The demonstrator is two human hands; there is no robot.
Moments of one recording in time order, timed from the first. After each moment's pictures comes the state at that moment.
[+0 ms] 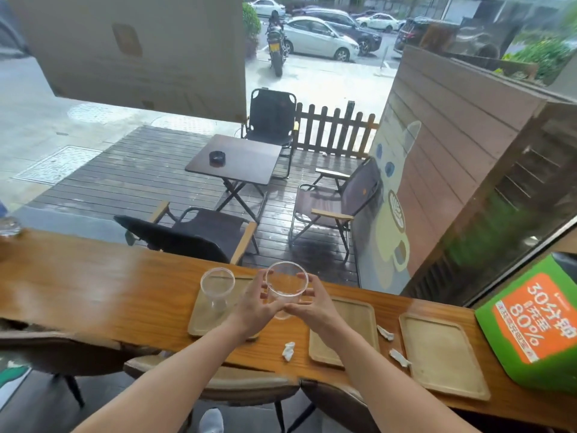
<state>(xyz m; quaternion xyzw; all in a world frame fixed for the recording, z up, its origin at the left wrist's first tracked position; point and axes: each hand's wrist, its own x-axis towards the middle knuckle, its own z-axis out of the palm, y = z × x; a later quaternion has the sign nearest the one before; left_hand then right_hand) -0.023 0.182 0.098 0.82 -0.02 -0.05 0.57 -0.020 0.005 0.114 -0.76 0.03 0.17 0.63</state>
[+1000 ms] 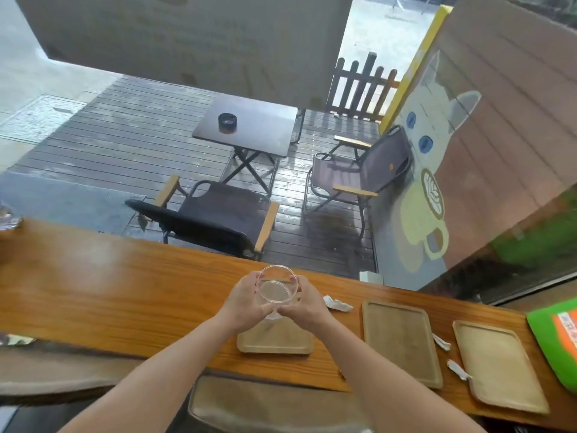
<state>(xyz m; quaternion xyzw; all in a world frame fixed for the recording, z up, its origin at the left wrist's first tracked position) 0.068 0.361 0.051 0.88 0.00 -0.13 0.47 0.075 0.191 0.080 -0.87 0.07 0.23 0.42</state>
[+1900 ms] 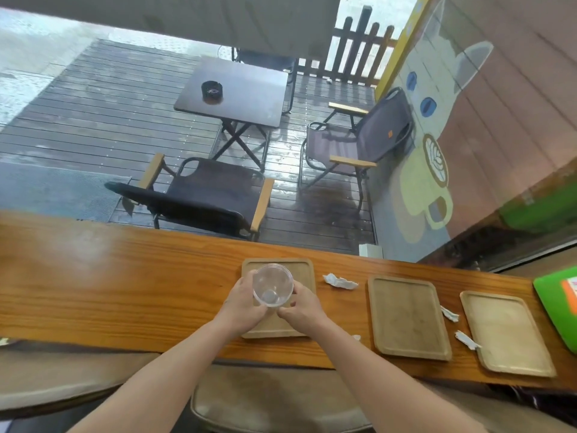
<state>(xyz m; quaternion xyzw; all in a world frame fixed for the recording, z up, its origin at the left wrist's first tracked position) 0.060 0.364 -0.007 0.87 0.00 -0.16 0.46 0.057 0.198 0.020 -0.86 0.08 0.26 0.44</state>
